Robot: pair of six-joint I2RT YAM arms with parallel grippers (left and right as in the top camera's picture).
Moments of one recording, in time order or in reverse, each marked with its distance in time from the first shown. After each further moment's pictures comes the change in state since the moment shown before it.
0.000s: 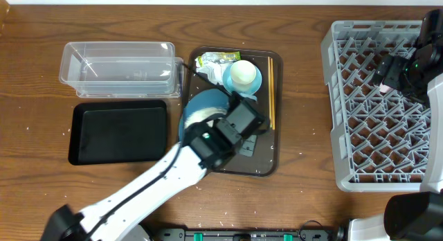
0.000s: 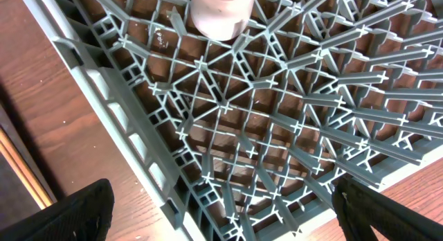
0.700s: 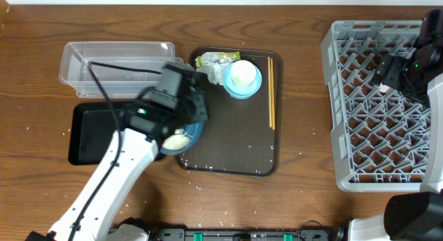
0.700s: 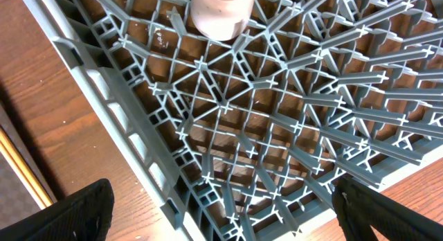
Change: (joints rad) left arm 0.483 -0.073 0.000 -0.031 0.277 -0.056; right arm 0.000 0.000 0.000 0.000 0.000 0.000
